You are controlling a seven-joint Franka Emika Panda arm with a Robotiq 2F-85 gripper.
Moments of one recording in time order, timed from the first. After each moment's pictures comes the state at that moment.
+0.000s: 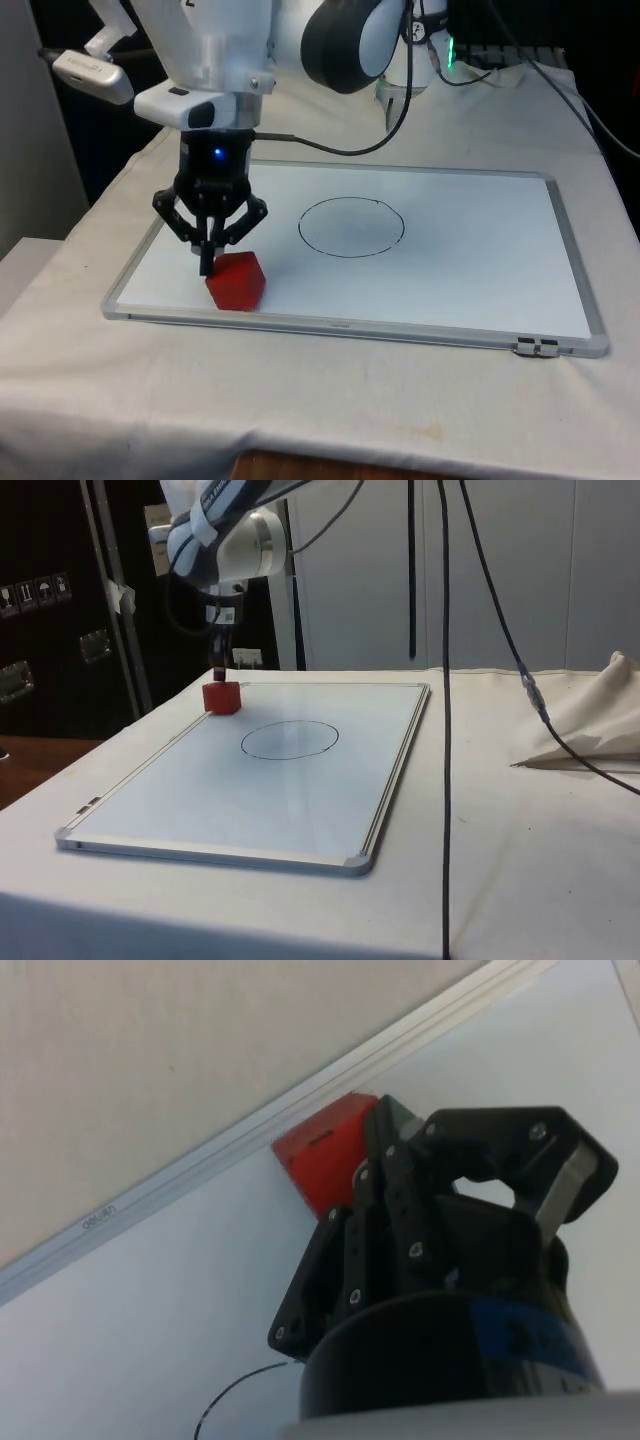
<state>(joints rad) 0.26 1.00 -0.69 -1.38 0.70 2.44 -0.94</state>
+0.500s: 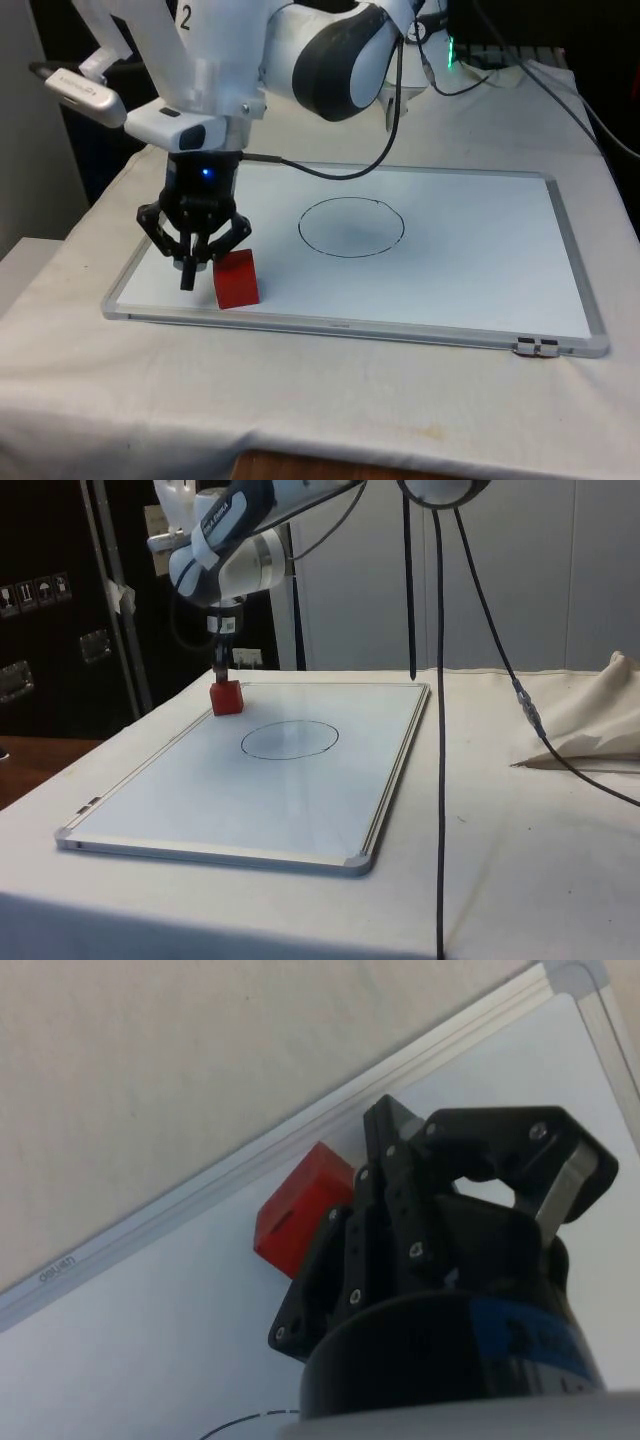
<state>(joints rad) 0.25 1.08 -0.73 -1.31 0.71 2.46 -0.94</state>
